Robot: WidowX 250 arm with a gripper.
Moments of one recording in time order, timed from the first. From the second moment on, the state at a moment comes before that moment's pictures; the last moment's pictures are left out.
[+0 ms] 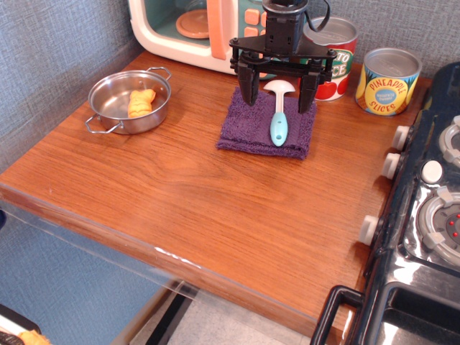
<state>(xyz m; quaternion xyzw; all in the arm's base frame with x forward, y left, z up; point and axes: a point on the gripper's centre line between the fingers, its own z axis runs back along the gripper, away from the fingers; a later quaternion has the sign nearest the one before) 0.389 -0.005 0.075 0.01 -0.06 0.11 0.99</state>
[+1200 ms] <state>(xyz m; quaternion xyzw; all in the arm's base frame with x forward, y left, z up) 0.384 0.098 0.083 -0.03 -0.06 0.18 0.98</state>
